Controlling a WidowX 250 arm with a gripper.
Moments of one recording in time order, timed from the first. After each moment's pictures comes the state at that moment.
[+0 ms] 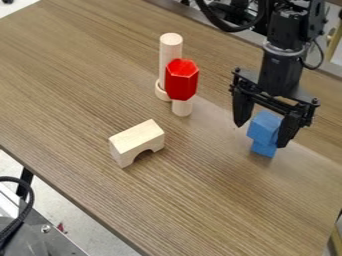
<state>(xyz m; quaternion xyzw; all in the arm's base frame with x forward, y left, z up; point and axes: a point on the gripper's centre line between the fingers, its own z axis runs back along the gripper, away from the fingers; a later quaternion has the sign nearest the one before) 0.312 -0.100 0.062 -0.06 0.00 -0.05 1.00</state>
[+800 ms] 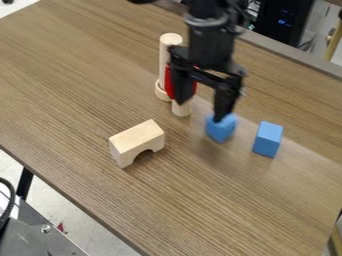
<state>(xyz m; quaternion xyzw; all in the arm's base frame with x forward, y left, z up) 0.278 -0.017 0.086 -0.08 -0.03 -0.04 1.00</state>
